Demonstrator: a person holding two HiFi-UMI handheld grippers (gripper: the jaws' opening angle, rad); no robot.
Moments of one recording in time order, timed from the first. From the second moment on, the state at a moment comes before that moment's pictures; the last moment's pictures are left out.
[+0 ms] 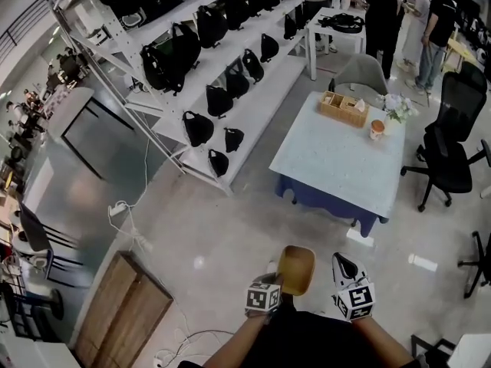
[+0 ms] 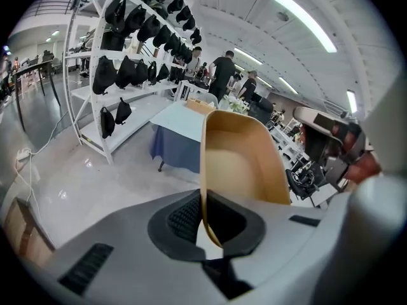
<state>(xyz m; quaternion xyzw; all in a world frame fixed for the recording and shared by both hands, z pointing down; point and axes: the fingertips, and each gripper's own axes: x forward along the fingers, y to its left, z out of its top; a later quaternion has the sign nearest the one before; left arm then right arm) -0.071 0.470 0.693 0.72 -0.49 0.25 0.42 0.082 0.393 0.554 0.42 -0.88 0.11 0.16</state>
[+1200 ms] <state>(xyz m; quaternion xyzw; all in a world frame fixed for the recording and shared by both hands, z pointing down) -0.260 0.260 0.719 0.75 -0.44 0.26 0.41 -0.078 0.209 0.556 0.49 -0.83 0.14 0.21</state>
